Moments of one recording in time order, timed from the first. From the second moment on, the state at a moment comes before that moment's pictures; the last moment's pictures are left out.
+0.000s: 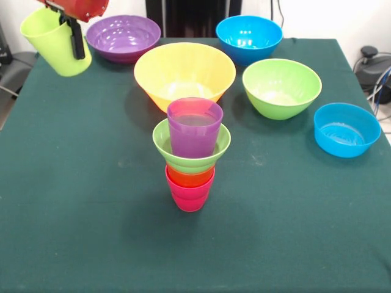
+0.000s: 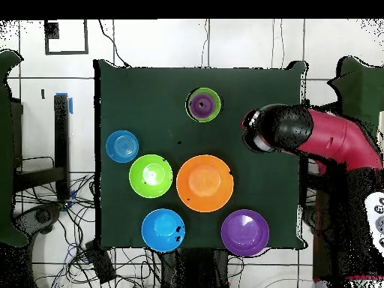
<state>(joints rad) -0.62 -0.73 0.26 1.41 -0.30 0.88 2.12</state>
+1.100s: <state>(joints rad) -0.47 -0.72 0.29 1.13 -0.30 1.12 2.12</state>
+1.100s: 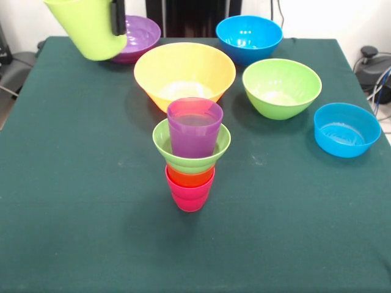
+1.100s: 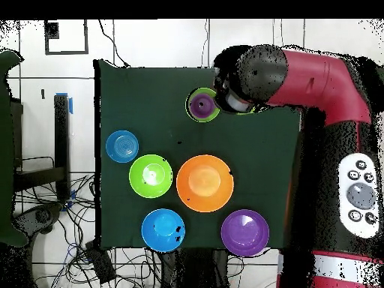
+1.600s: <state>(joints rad) -0.40 -0.65 0.30 0.99 -0.30 1.19 2.12</state>
